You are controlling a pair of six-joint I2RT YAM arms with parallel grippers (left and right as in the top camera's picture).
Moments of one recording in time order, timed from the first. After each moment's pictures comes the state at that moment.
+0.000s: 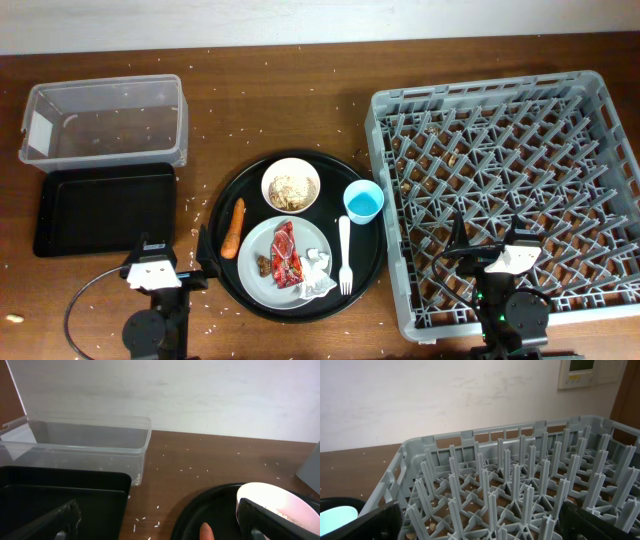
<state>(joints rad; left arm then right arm) 0.13 0.02 0.01 -0.07 0.07 -0.07 0.06 0.01 0.01 -0.06 0.13 0.11</state>
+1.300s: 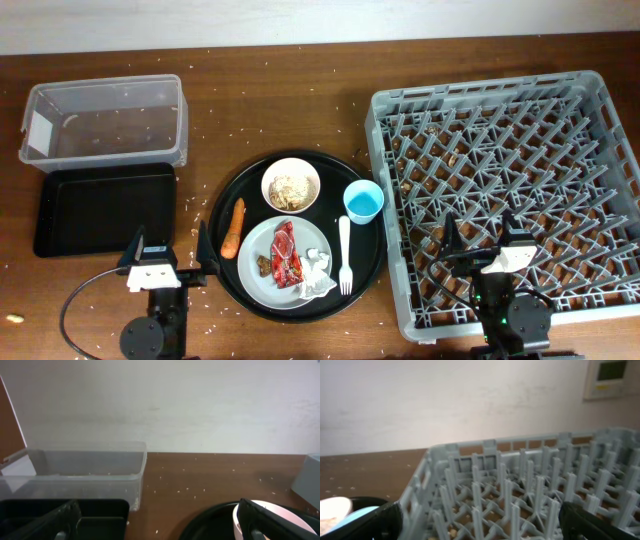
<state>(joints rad) 0.13 0.01 0.01 0.05 0.10 -0.02 0.06 0.01 0.01 0.01 0.01 0.11</state>
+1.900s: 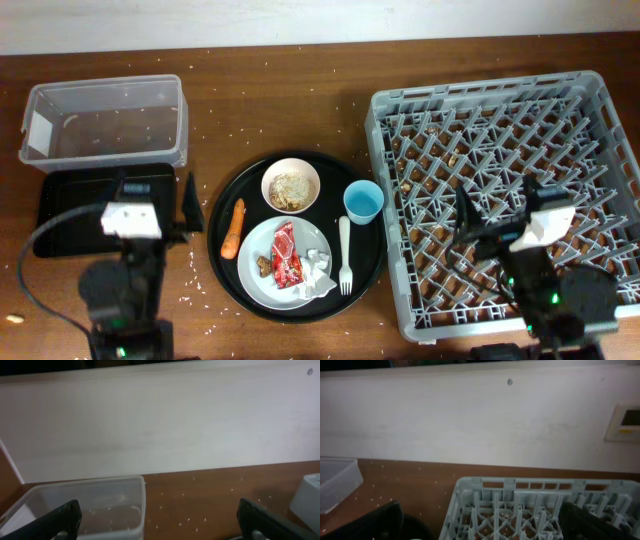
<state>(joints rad) 0.13 0.56 0.43 0.14 0.16 0.07 0.06 0.42 0.62 -0.28 -0.11 0.04</state>
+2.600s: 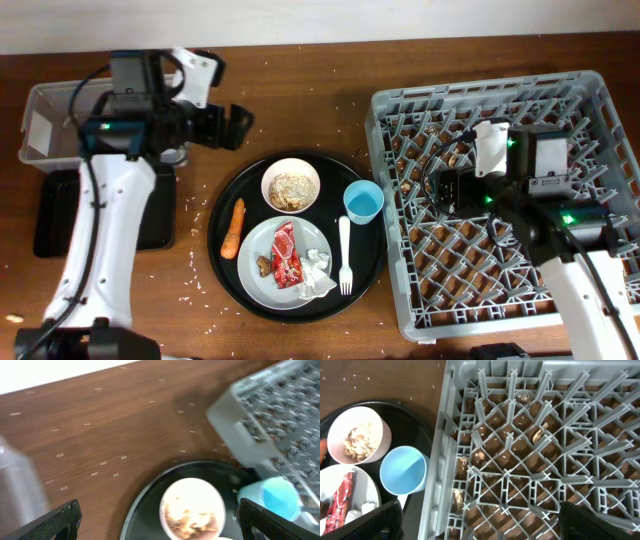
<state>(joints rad) -0.04 1.61 1.55 -0.80 0.40 0.21 0.06 1.15 1.13 -0.89 -0.16 -0.01</state>
